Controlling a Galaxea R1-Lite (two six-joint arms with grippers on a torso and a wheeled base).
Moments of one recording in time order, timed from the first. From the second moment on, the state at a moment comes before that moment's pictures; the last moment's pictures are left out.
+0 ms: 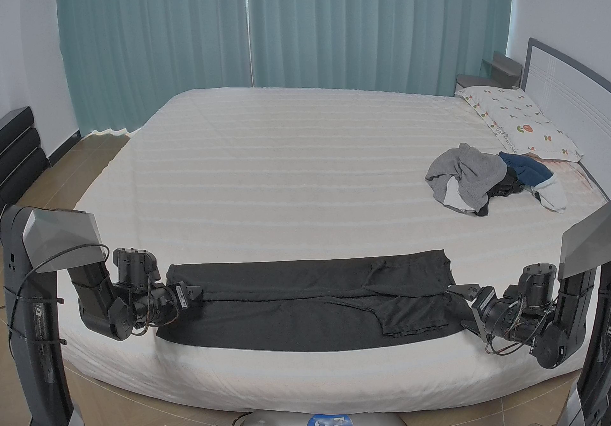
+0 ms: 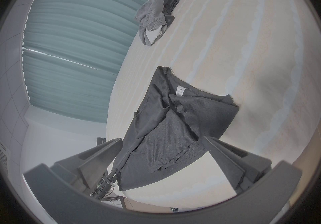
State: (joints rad) left arm -0.06 2.35 -0.61 -1.05 -0.10 -0.38; right arm 0.13 2.23 -0.14 -1.55 0.24 1.06
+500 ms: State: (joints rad) left arm -0.05 2.33 -0.59 -1.08 -0.08 -0.38; right arm 0.13 2.23 -0.14 -1.55 0.24 1.06
